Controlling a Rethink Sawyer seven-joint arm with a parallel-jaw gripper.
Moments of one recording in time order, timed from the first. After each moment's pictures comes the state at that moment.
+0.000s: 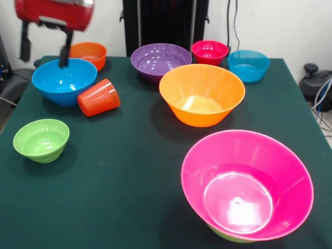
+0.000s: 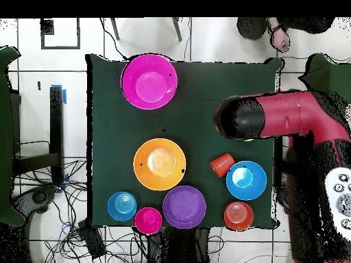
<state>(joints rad) -0.72 -0.84 0.53 1.48 -0.75 0.93 1.64</state>
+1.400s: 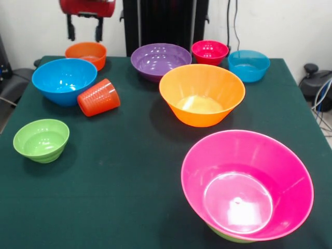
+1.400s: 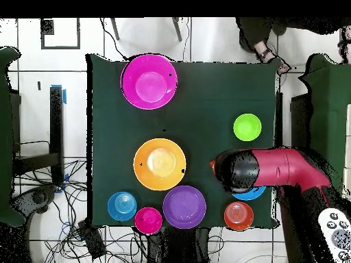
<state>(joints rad) -0.79 -0.88 0.44 1.84 -0.65 0.90 1.64</state>
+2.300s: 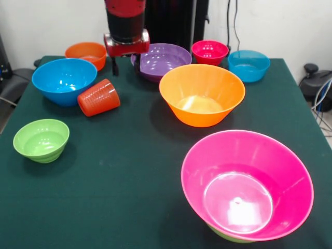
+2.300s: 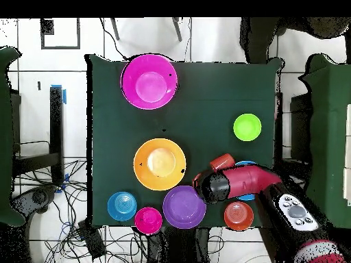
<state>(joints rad) -0.68 -0.60 0.31 1.89 -0.79 0.56 1.66</state>
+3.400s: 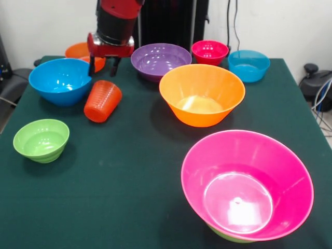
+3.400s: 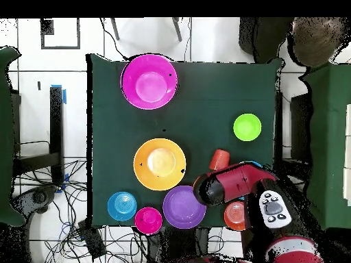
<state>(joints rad) -0.50 -0.62 0.08 1.80 -0.88 0.49 1.70</state>
